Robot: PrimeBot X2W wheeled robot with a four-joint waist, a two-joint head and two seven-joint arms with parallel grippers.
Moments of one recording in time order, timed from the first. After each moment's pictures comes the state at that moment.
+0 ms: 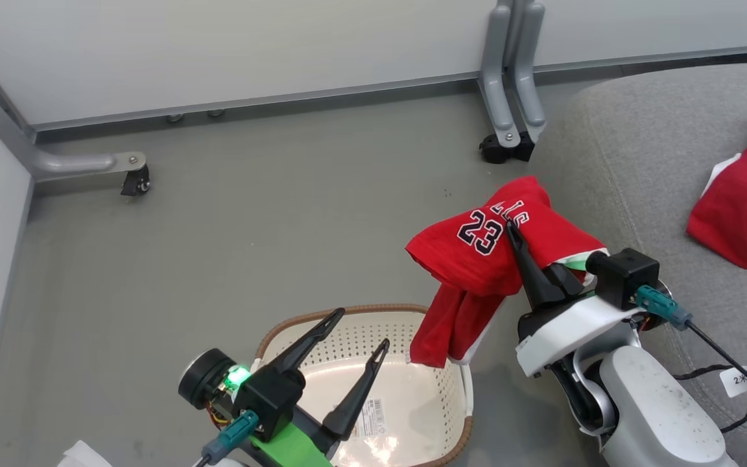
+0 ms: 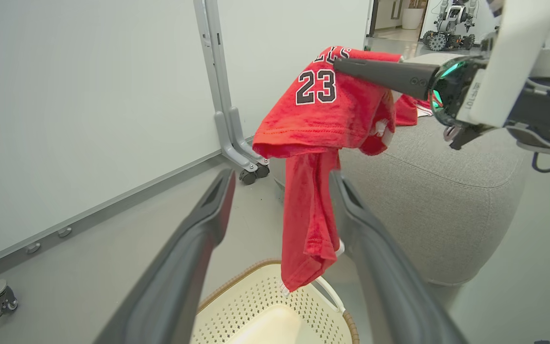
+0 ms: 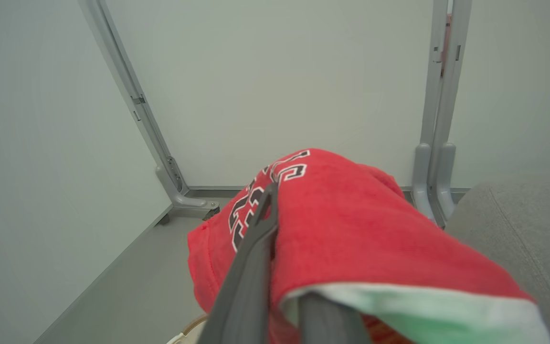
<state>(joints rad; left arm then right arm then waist) -0.17 0.29 -0.66 0.07 -0.31 -0.12 -0.18 -0.32 -0.16 0.36 0.34 0.40 0.13 -0.24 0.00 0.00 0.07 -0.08</state>
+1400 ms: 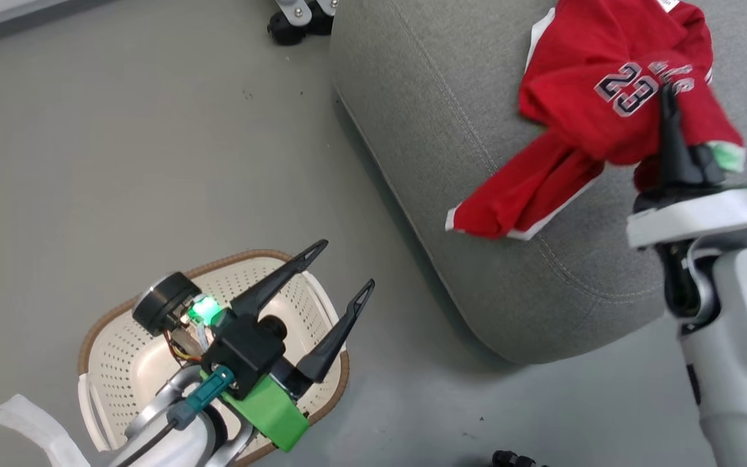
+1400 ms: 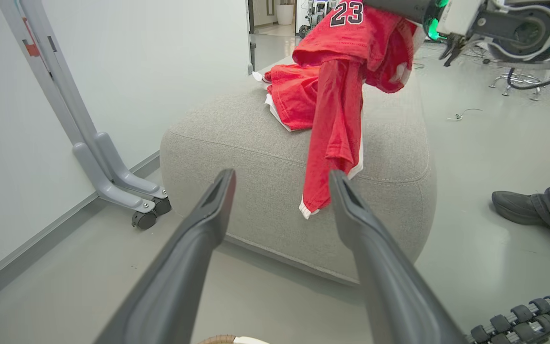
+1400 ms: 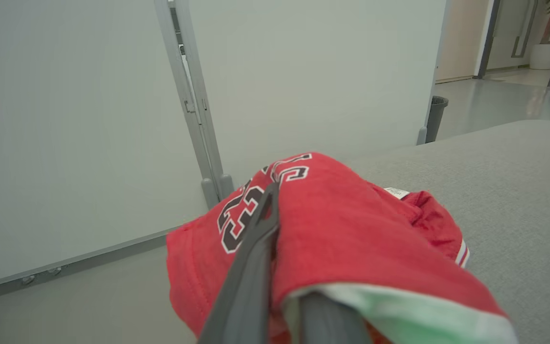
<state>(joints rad) -0.31 0.43 -0.67 -0.12 -0.29 -0.11 -0.07 -0.46 -0.17 0.02 0.28 0.39 0.13 -0.25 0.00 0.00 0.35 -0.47</state>
